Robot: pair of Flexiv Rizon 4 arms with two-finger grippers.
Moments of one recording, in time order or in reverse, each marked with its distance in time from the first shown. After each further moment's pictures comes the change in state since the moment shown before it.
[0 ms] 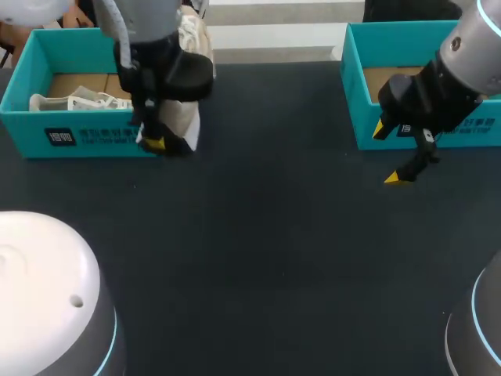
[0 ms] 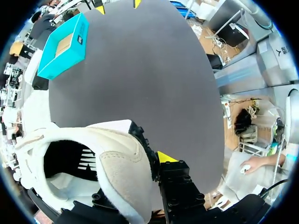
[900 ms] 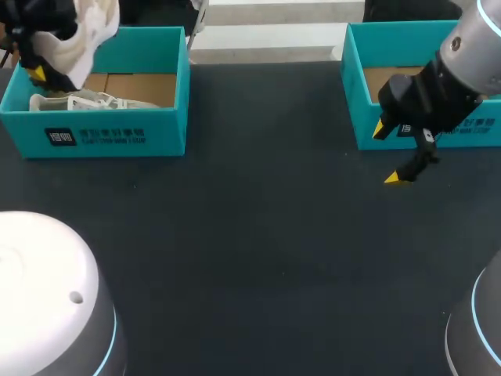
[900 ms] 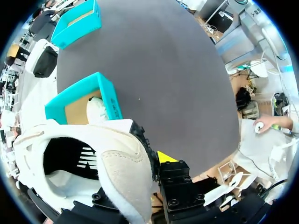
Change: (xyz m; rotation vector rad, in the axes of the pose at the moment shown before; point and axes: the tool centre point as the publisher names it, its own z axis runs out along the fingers) left arm -0.115 0.245 0.009 -0.026 0.024 0.088; right arm 0.000 0.000 0.000 0.000 0.000 0.000
